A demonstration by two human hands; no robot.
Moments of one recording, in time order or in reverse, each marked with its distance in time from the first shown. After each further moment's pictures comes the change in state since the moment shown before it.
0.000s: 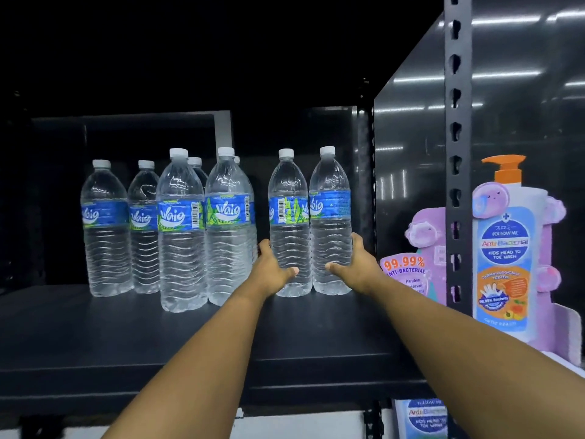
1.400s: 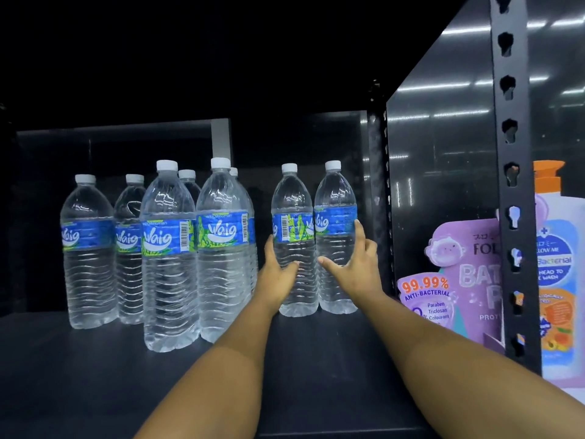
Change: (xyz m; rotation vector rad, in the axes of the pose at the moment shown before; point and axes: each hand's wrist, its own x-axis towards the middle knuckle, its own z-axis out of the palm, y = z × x) left_hand 0.066 -0.015 0.020 -0.231 0.183 0.035; right_hand 0.064 0.000 0.033 -0.075 0.352 -0.153
